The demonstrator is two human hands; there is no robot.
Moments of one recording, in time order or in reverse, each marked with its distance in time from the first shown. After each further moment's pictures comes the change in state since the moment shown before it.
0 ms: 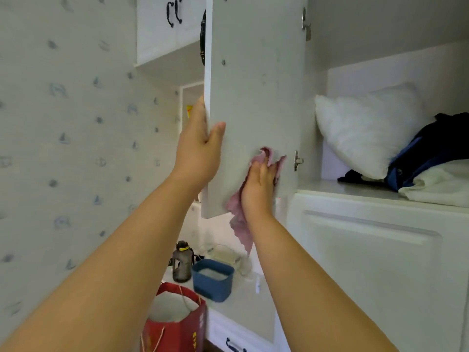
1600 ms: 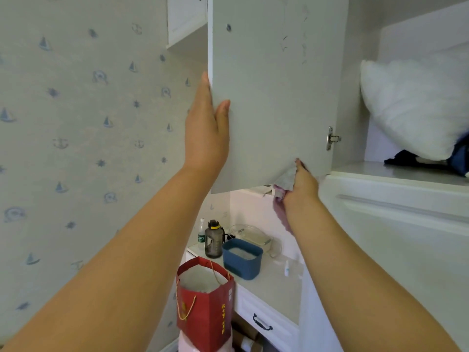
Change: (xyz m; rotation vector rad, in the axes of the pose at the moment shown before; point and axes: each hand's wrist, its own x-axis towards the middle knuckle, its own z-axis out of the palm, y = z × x) left_hand -0.005 -0.028 0.008 0.244 0.205 0.082; right_hand 0.006 0.011 -0.035 0.598 0.092 0.804
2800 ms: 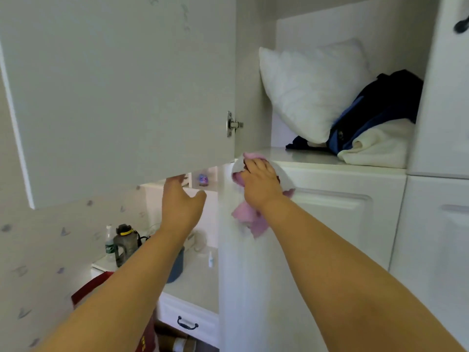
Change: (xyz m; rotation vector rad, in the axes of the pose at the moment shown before) left_hand -0.131 -0.034 0.171 -0.185 -0.365 -0.593; right_hand 0.134 -0.052 -0.139 -2.059 -0.136 -1.020
